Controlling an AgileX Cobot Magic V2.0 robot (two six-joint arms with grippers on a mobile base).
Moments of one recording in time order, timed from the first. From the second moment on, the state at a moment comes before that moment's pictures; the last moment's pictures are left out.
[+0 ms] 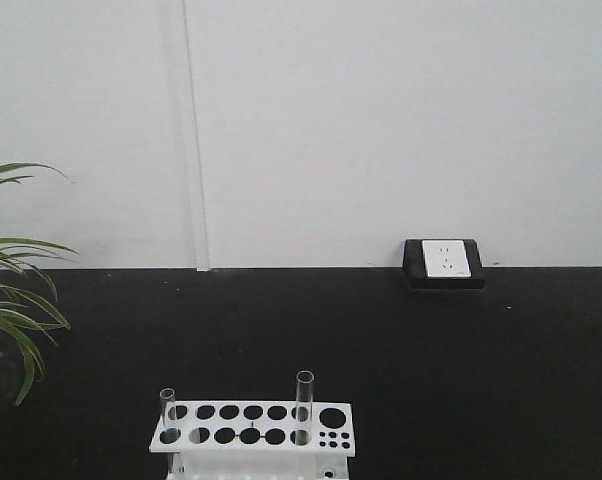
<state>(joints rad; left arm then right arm) -0.08 -0.01 0.03 -0.03 0.14 0.12 0.05 -0.01 0.03 0.04 0.12 -0.06</state>
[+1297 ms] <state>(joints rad) -0.08 0.71 -0.73 -0.05 0.00 0.08 0.05 0.67 -0.70 0.20 0.05 -0.17</state>
